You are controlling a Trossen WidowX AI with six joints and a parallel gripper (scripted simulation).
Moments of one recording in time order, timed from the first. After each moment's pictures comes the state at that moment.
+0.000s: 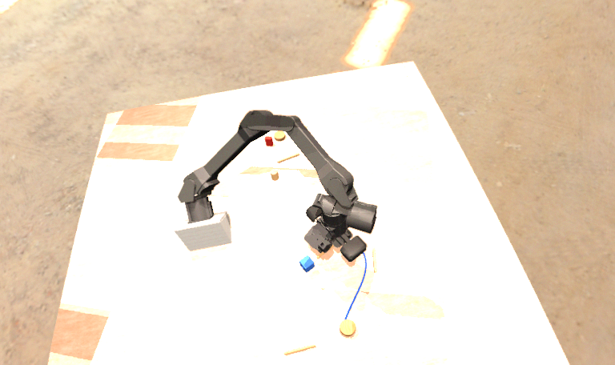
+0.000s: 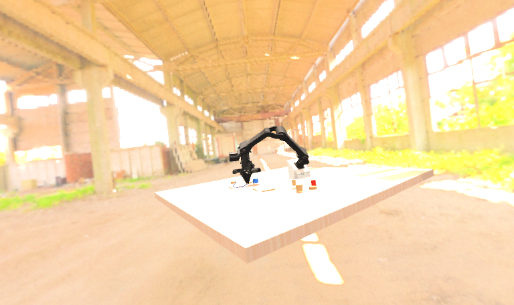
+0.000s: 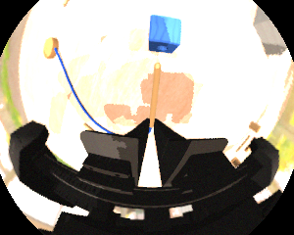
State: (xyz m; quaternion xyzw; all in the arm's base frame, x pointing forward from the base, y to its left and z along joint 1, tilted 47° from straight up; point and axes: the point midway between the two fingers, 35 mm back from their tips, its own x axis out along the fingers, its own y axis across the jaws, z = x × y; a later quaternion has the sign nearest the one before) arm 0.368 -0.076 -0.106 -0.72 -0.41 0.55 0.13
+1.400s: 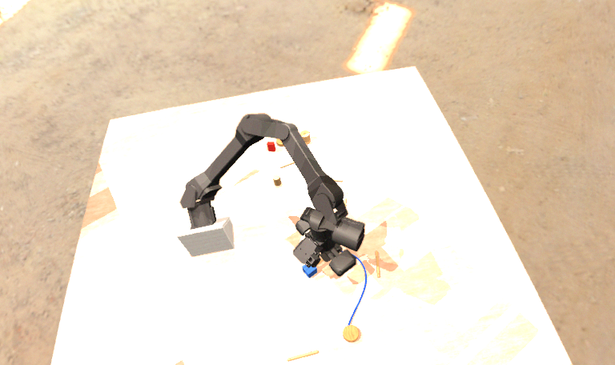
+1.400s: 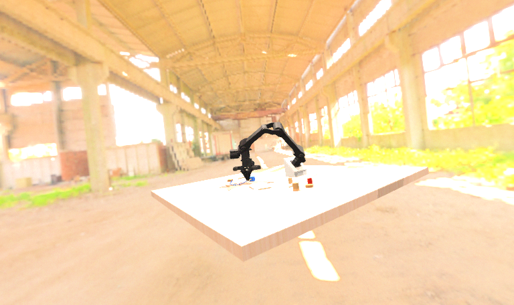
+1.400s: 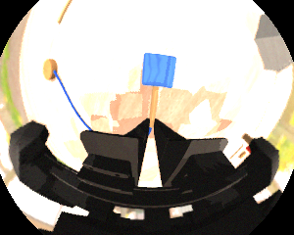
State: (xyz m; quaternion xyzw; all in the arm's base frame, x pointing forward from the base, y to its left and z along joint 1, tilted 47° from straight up) arm 0.329 -0.085 -0.119 -0.72 -0.41 0.55 0.13
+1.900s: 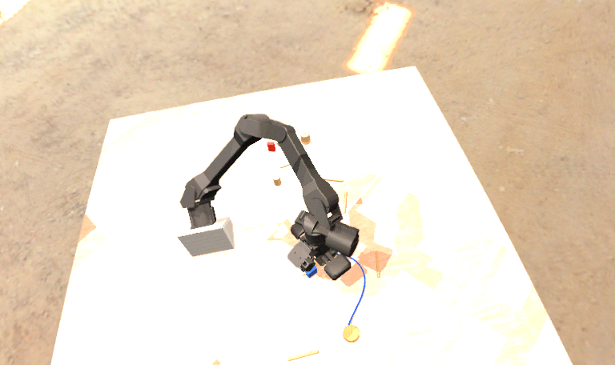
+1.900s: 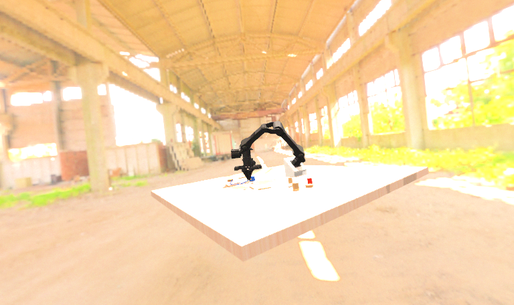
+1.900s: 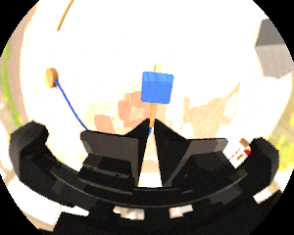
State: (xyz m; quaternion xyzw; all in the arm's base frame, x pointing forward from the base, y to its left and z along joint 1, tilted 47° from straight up) arm 0.313 -0.090 -0.125 -0.72 -0.41 0.55 0.13
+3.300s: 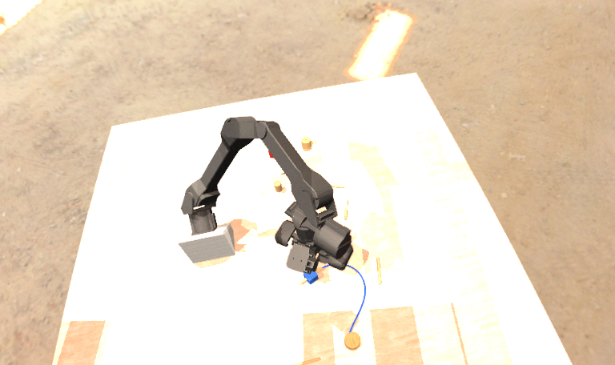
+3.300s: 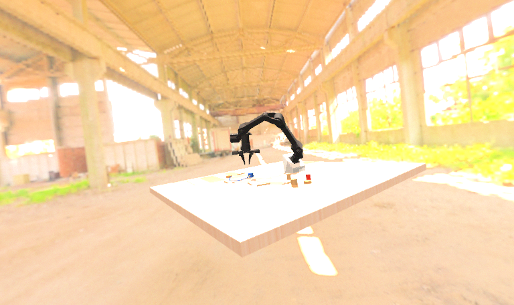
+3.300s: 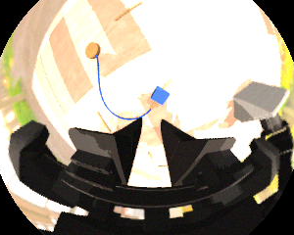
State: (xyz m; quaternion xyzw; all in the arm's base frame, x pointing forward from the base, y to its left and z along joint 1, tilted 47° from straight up) arm 0.295 -0.156 -0.080 -0.74 -0.50 0.44 -0.03
